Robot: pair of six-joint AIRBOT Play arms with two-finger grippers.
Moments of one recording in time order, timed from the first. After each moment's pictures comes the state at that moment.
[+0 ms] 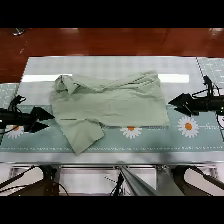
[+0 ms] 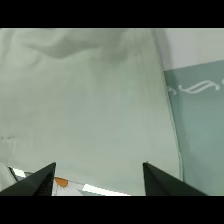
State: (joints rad) left arm 0.57 -1.24 0.66 0.89 -1.28 -1.26; right arm -0.44 -1.20 0.78 -0.77 1.21 1.16
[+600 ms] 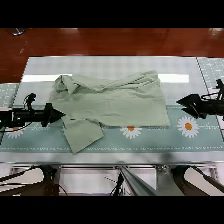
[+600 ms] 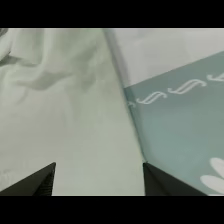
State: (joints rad) left arm 0.46 -1.37 0.62 0.58 -1.16 -1.06; right arm -0.57 -1.14 0.75 -0.80 1.16 1.21
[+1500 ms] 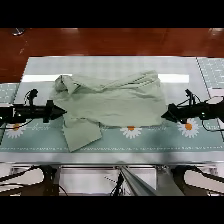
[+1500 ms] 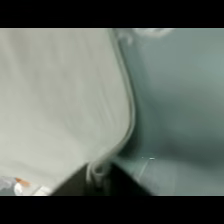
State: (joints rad) left arm 0.41 -1.38 0.66 0.55 -1.19 -1.04; right arm -0.31 -1.36 0.72 -0.84 1.10 1.26
